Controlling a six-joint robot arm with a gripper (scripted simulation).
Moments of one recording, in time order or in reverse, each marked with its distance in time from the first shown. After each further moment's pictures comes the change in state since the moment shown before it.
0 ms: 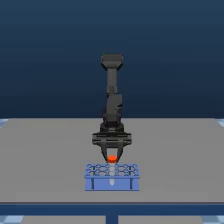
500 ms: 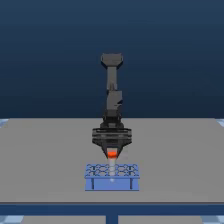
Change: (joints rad) arm 0.000 -0.052 -0.026 0.001 0.064 -0.001
